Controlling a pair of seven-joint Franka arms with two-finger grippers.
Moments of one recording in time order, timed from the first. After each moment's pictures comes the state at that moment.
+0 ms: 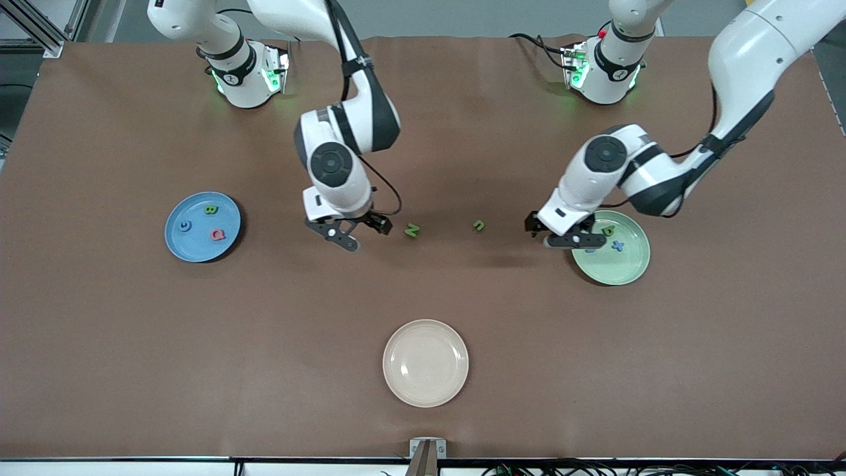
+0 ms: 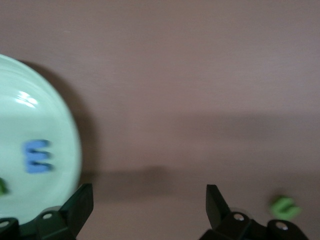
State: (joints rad) left arm 0.65 0.66 -1.14 -2.19 0.90 2.35 -1.11; right arm 1.31 0.64 -0.75 -1.74 0.57 2.07 0.92
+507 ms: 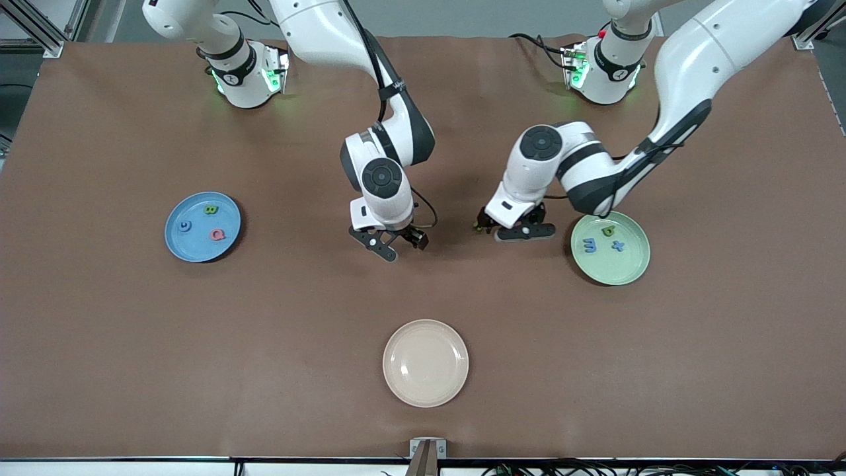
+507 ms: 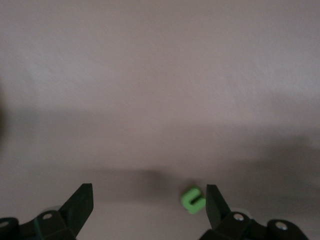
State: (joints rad) left arm 0.30 0.69 -0.98 -2.07 0.86 2.35 -1.31; right arm 1.19 0.79 -0.53 -1.62 0.57 2.25 1.04
